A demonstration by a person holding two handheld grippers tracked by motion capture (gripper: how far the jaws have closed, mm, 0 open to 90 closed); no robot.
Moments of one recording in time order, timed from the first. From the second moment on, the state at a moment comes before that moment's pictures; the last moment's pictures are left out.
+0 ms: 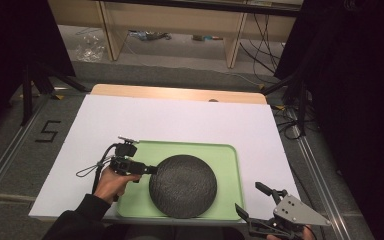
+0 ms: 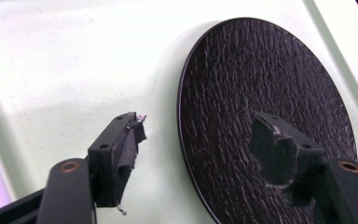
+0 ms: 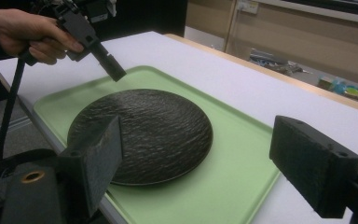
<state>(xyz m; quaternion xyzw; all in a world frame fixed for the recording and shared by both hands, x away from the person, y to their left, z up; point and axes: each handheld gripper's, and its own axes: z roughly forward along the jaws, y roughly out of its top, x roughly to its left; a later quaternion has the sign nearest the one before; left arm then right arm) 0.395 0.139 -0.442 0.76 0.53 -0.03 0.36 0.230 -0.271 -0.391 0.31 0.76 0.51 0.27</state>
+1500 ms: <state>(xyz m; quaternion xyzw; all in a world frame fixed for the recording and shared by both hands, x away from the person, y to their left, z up) 0.336 0.172 -0.406 0.76 0.42 0.09 0.49 0.230 -0.271 -0.391 0.31 0.76 0.51 0.27</state>
